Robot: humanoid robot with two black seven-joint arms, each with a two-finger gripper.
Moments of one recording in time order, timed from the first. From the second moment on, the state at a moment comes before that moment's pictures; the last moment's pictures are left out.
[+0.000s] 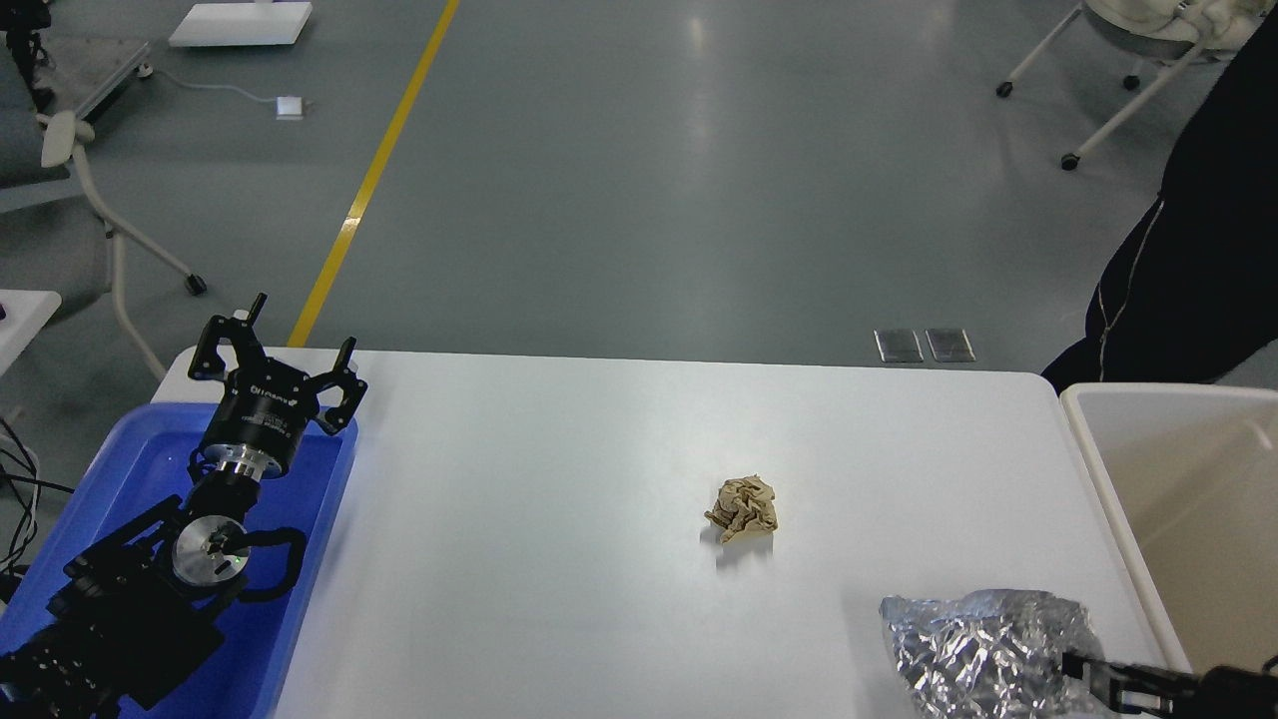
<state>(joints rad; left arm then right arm) -0.58 0.33 -0.75 -0.45 -0.16 -0.64 -0.52 0.45 -1.04 0.00 1.21 -1.35 -0.22 0.48</state>
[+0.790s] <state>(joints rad) -0.58 0.33 -0.75 -0.45 -0.16 -0.64 -0.52 0.78 -1.51 0.09 1.46 -1.11 0.24 0.59</state>
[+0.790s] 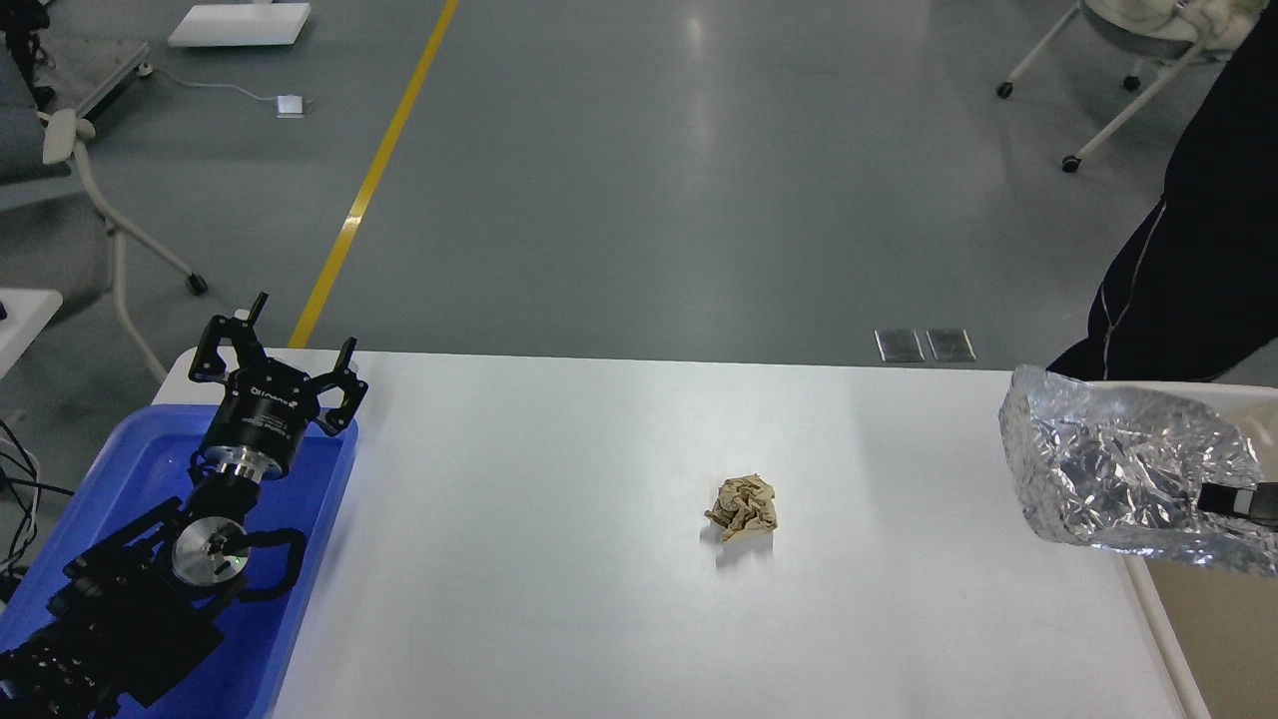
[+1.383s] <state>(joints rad) -0.58 0.33 -0.75 -0.45 -0.16 -0.64 -0.52 0.89 -1.54 0.11 1.32 -1.02 0.39 0.59</state>
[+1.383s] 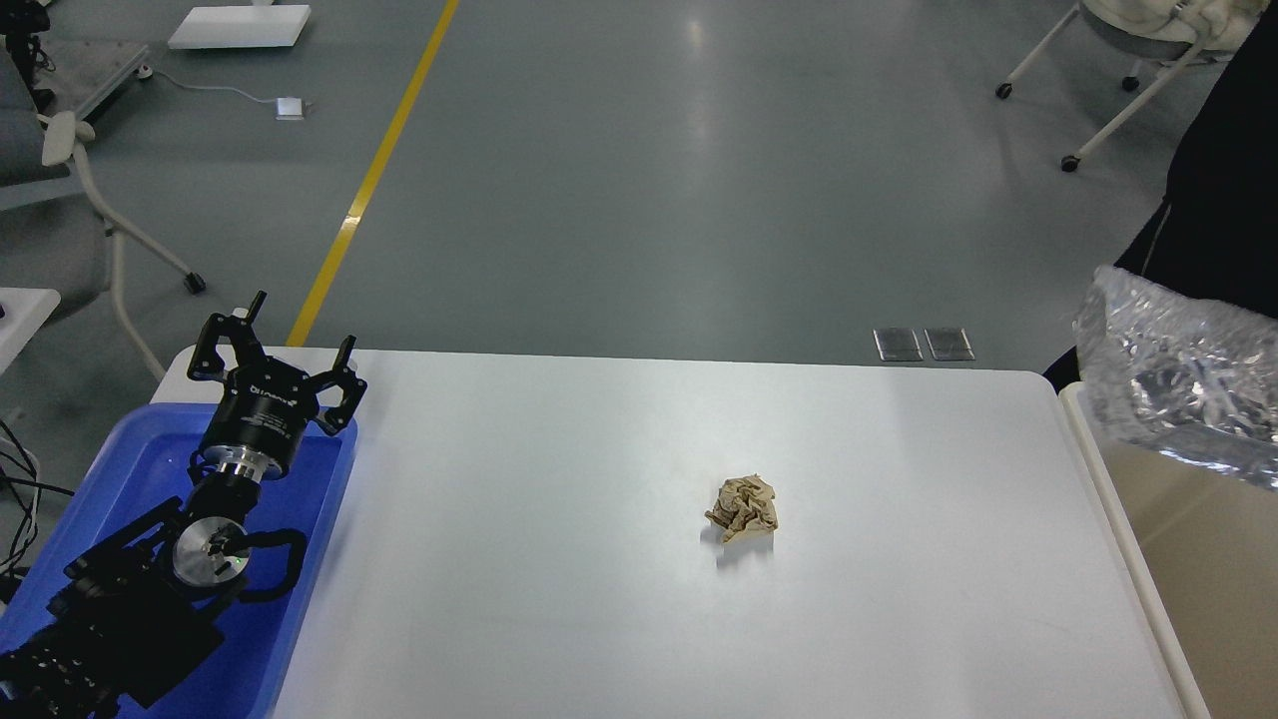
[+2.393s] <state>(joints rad) -0.58 0.33 -0.75 -0.45 -0.16 -0.64 -0.52 0.79 -0.84 -0.22 0.10 -0.55 0.39 0.28</state>
